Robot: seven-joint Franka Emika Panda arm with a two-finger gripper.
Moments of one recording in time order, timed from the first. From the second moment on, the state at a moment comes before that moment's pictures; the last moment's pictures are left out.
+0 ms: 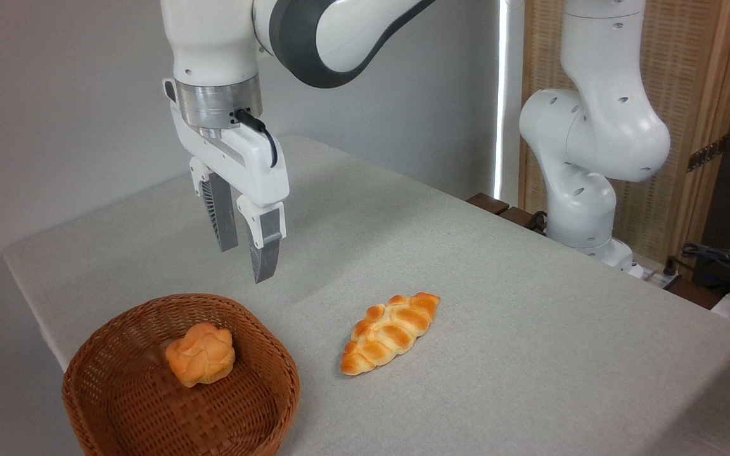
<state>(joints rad) -0.09 -0.01 -0.10 -1.85 -0.09 1.95 0.62</state>
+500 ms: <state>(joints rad) -0.08 -0.01 -0.10 -1.85 -0.09 1.95 0.62</state>
